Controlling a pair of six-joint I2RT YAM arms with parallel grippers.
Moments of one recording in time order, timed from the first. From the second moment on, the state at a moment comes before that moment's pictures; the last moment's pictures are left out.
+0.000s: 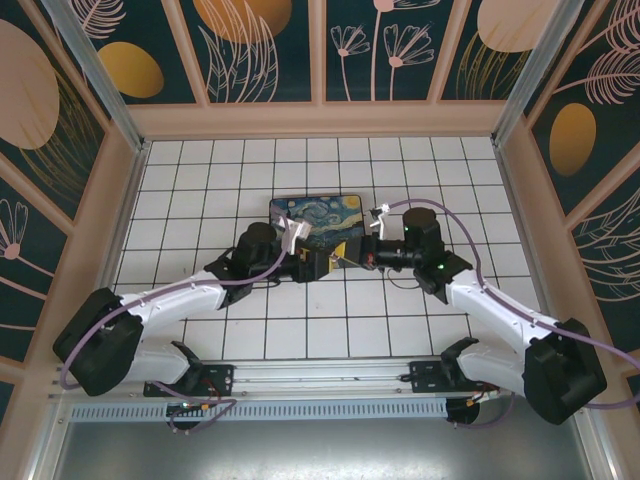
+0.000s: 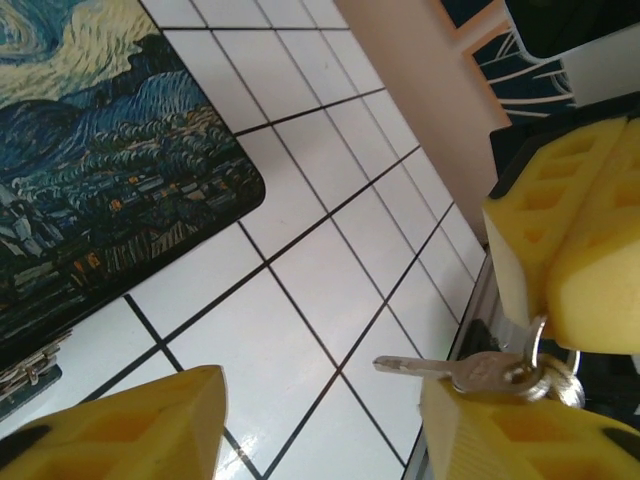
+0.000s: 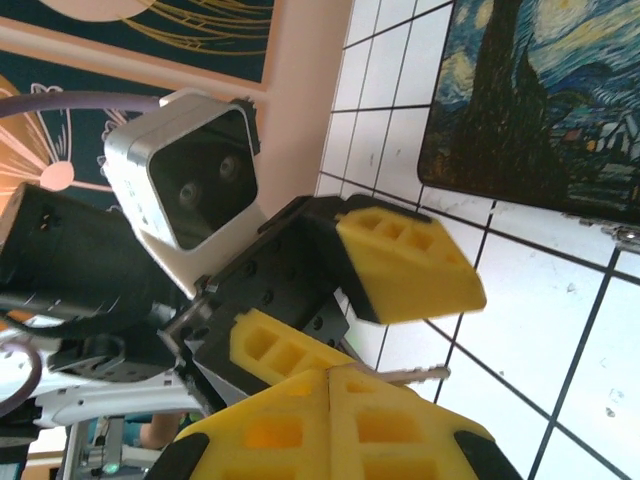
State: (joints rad) left arm -0.73 1.33 0.61 0.31 0.50 -0.66; right arm 0.55 1.11 0.60 0.13 -0.80 0.98
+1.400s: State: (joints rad) left arm -0.70 1.54 0.42 1.21 0.65 -1.53; right arm 0.47 1.21 0.52 0.49 -0.88 1.18
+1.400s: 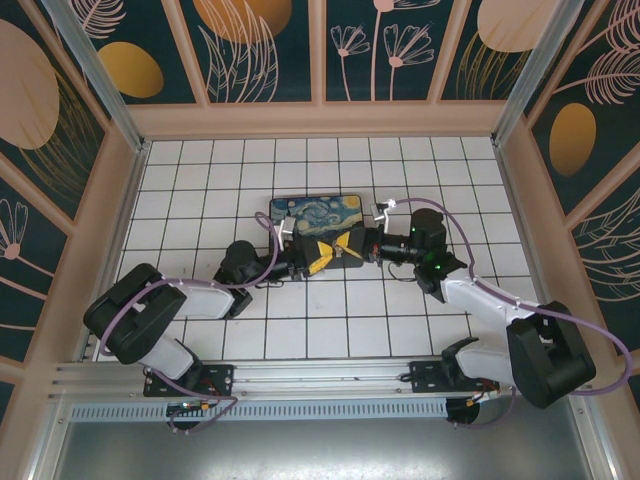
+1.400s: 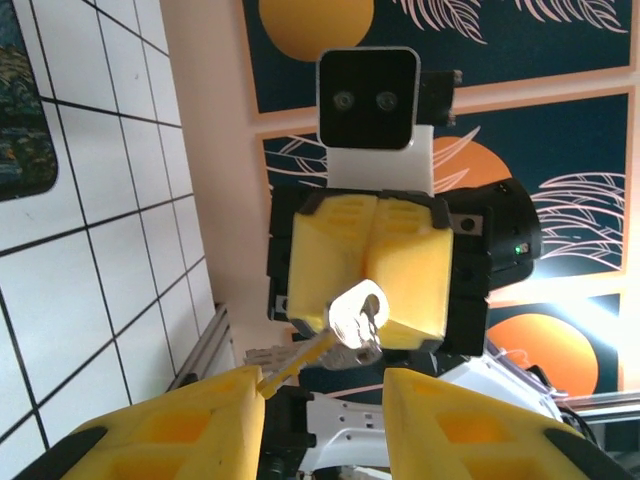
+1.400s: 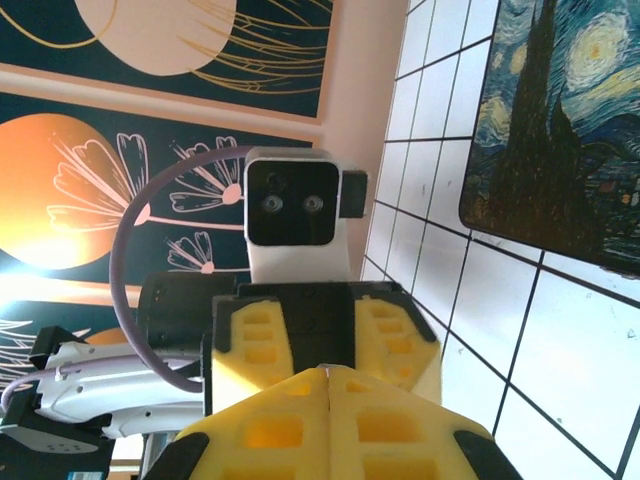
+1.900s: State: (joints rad) left arm -0.70 1.51 0.43 1.17 0.62 -1.56; right arm 0.47 1.21 0.51 0.50 -0.87 1.18
